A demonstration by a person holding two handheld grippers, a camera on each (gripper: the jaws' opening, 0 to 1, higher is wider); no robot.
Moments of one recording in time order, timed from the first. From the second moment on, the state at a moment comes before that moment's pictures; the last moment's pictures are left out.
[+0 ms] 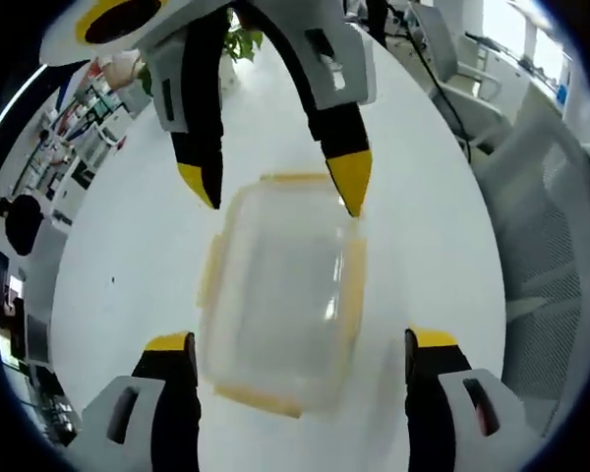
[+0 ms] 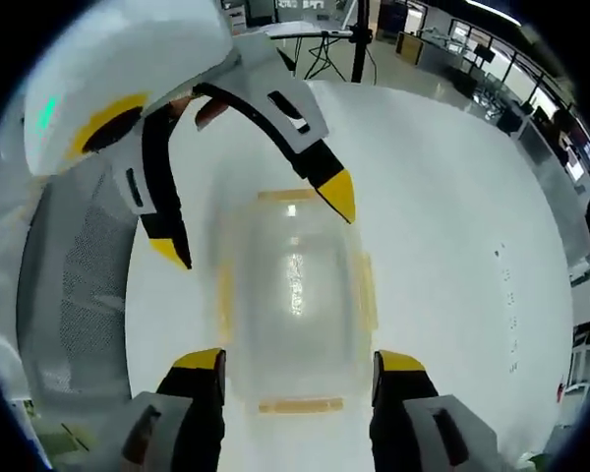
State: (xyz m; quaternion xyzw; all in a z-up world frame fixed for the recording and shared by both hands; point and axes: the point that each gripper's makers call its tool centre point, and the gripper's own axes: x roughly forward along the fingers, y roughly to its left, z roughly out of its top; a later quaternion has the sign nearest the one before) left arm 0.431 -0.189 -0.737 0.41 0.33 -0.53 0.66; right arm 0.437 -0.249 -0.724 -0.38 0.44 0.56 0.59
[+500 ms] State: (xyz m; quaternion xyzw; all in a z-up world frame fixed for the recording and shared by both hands) left arm 0.435 -0.180 -0.752 0.43 0.33 -0.52 0.65; right arm 0.430 -0.255 -0.735 -0.40 0.42 0.55 0.60
